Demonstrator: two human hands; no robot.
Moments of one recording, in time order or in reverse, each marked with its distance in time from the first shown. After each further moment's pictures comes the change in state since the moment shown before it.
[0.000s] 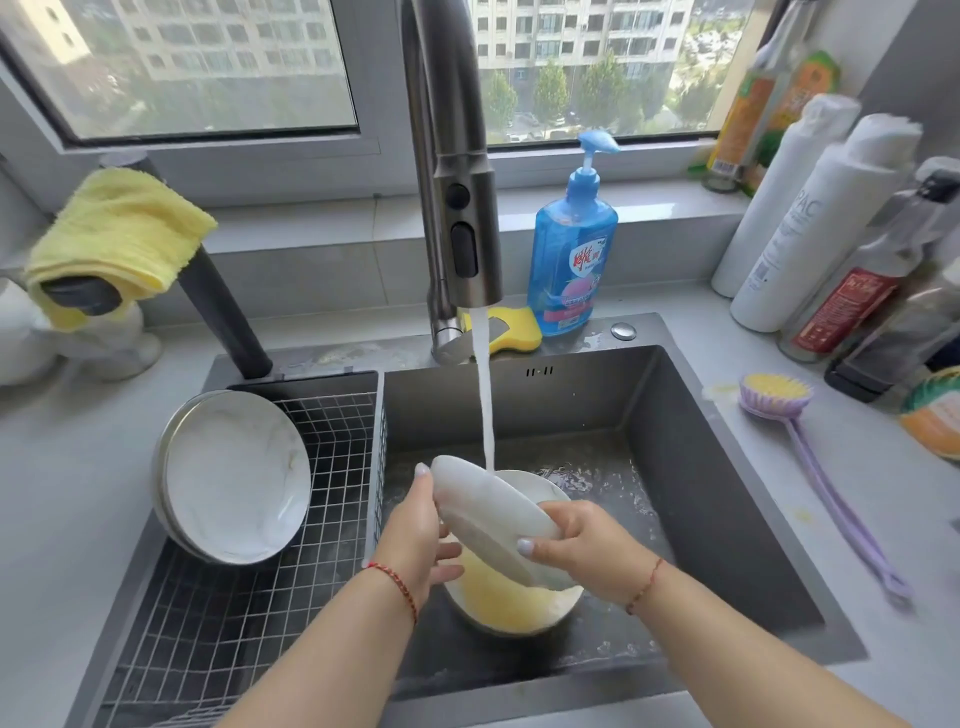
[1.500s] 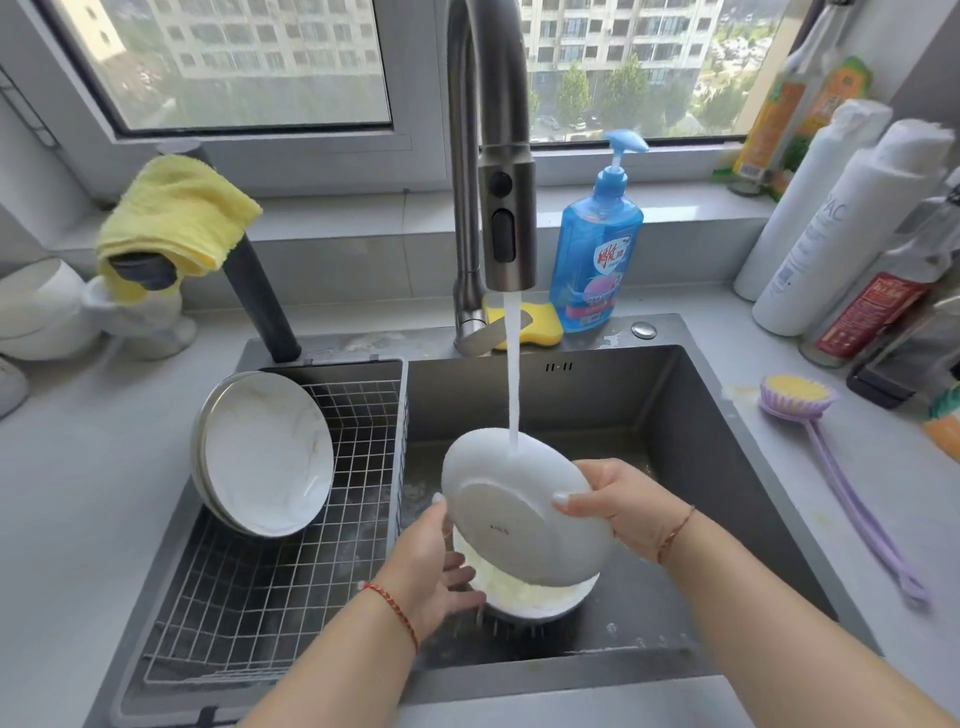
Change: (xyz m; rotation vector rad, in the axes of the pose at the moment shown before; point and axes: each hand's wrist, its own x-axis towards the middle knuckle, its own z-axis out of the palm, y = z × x) left_hand -0.020 -0.028 -0.017 -0.239 -0.096 -0.171; right_hand 0.009 -0.010 -0.027 0.312 -0.086 0.048
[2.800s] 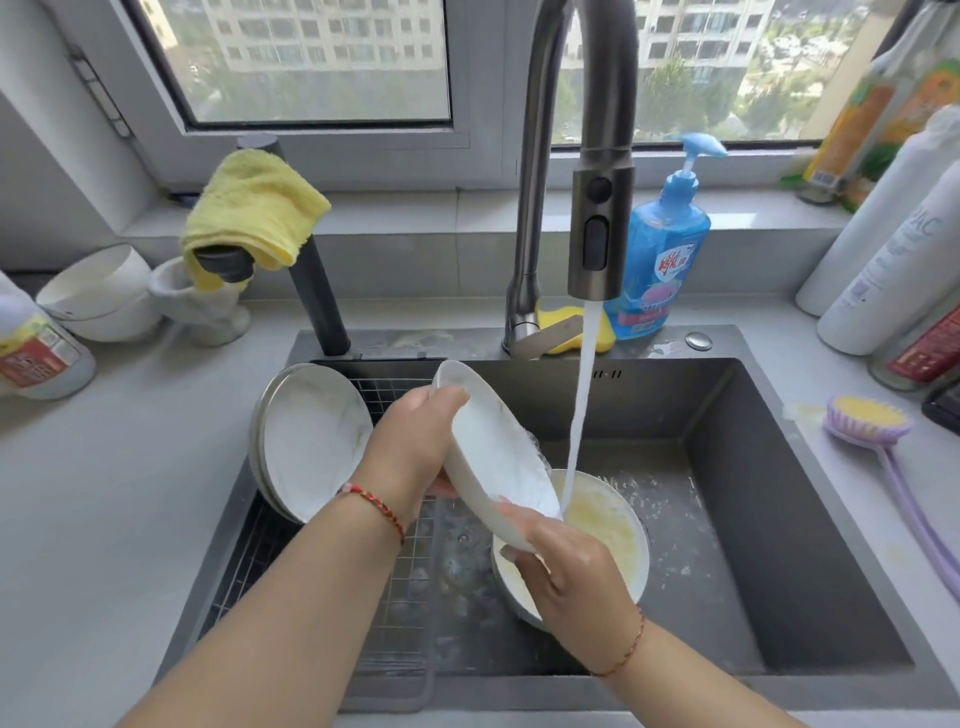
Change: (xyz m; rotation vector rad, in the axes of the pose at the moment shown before) left_hand -0.051 0.100 -0.020 0.391 0.106 0.591; right_hand 0.010 0.037 0.110 -0.706 0.382 -0.905
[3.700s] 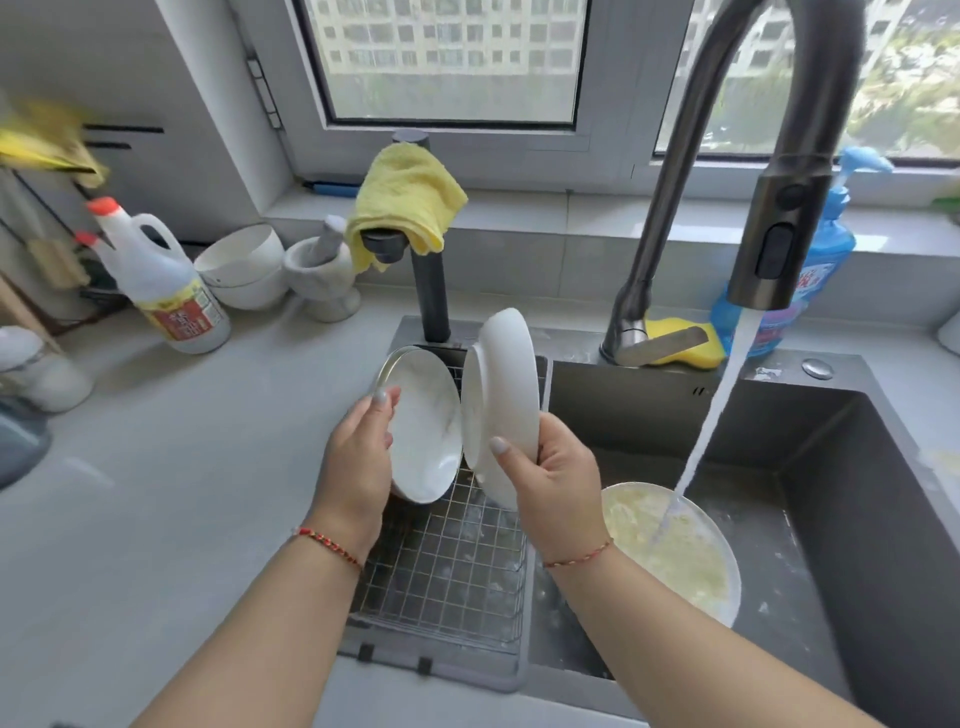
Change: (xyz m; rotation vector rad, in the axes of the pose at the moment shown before) left_hand -0.013 -0.056 -0.113 -0.247 0.346 0.237; right_hand 0.097 -0.087 0.055 0.552 0.053 0.467
